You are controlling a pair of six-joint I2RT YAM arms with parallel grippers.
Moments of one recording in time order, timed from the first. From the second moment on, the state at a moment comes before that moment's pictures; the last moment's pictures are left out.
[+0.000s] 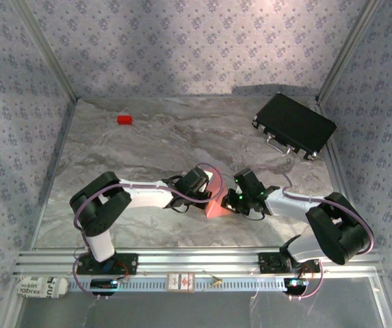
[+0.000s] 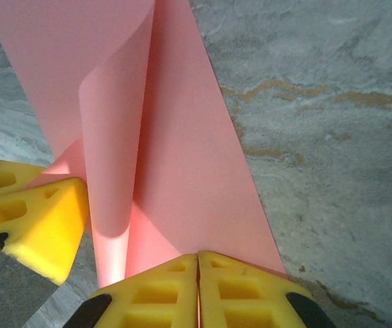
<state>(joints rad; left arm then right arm) -0.97 1.77 0.89 -0.06 0.05 -0.52 0.60 1.38 0.49 -0.12 -0.32 0.93</state>
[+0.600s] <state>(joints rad) -0.97 1.76 0.89 -0.06 0.04 -0.49 0.60 1.39 0.49 -0.12 -0.33 0.92</state>
